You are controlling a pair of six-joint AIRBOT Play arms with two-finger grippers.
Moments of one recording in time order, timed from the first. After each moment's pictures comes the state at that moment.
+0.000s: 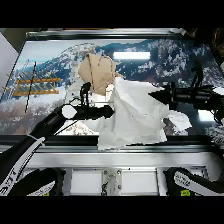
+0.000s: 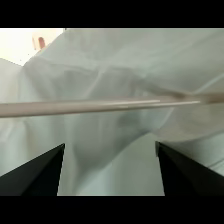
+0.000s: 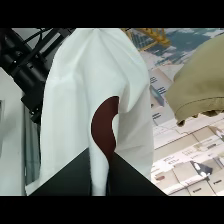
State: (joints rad) left arm -0.50 -1.20 0.83 0.82 -0.65 -1.56; right arm -0.27 -1.26 0.98 -0.14 1.54 0.02
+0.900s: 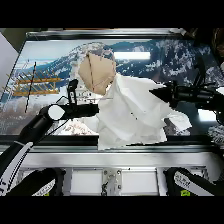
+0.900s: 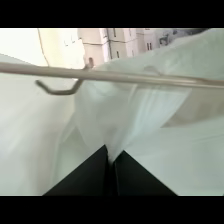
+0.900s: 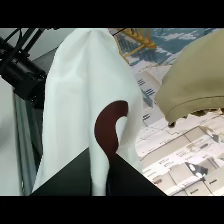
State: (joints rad) left arm -0.36 -1.05 0.76 0.93 -0.70 -1.58; right arm -0.27 -1.20 0.98 -0.14 1.48 0.11
